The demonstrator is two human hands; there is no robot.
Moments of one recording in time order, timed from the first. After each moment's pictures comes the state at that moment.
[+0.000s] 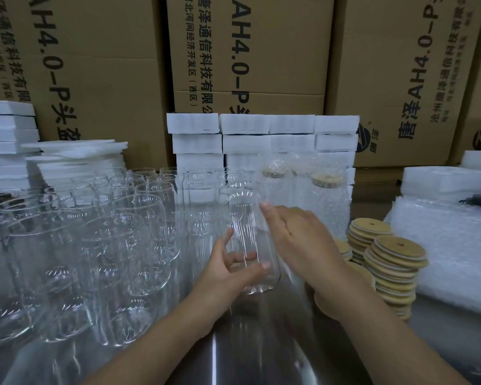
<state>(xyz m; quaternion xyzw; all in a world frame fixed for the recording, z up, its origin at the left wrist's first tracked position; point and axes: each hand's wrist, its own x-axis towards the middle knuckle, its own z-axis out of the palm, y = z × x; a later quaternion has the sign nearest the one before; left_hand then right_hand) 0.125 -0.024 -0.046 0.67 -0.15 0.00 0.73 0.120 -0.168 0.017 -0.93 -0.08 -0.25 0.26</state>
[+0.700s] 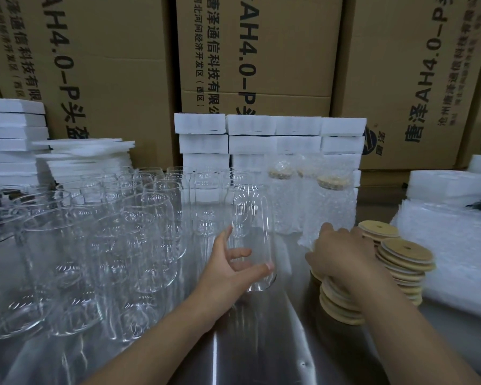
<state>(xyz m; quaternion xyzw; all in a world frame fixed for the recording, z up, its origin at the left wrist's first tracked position) 0.129 -0.019 -0.046 0.73 -0.13 0.05 0.67 0.130 -0.206 0.018 -0.99 0.14 -0.03 0.00</state>
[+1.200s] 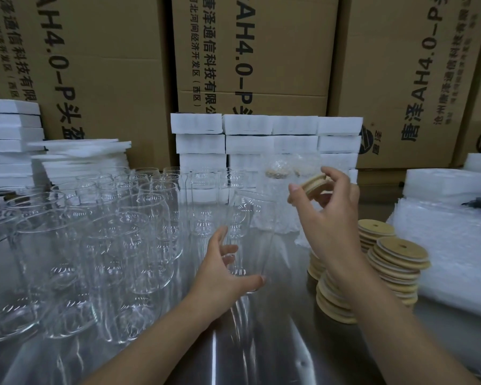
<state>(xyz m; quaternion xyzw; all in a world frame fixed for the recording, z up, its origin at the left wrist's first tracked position) 0.137 -0.015 -0.052 0.78 -0.12 0.07 0.61 0.129 -0.190 0.024 -0.76 -0.05 -0.42 0.49</state>
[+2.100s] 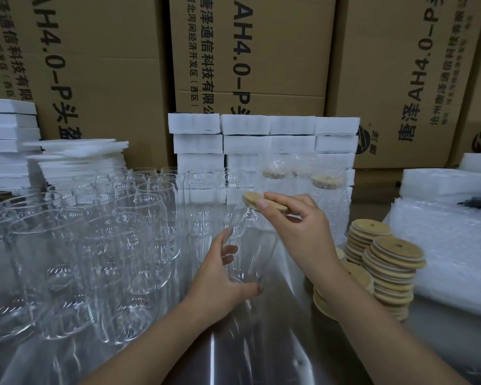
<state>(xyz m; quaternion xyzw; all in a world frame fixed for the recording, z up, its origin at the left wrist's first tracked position) 0.132 -0.017 -0.053 0.79 -0.16 0.08 0.59 0.123 -0.164 0.016 -0.74 -0.13 -0.32 0.58</state>
